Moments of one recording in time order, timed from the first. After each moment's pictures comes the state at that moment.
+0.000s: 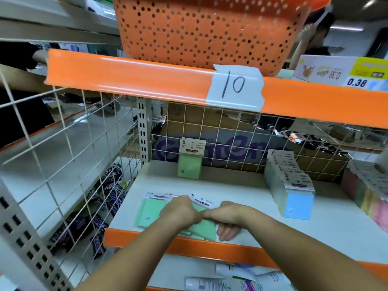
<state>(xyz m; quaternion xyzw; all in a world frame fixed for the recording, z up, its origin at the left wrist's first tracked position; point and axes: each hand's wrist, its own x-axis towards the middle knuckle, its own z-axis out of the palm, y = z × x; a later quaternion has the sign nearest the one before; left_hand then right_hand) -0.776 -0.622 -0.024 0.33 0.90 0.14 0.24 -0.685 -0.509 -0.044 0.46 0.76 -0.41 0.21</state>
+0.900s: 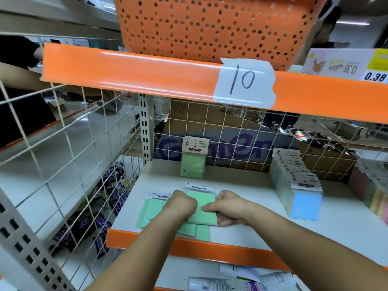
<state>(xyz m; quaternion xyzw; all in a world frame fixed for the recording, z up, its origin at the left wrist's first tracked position) -0.798 -0.609 -0.042 0.18 0.88 0.29 0.33 -0.694 -0.503 -0.041 0.42 0.74 -0.52 0.05</state>
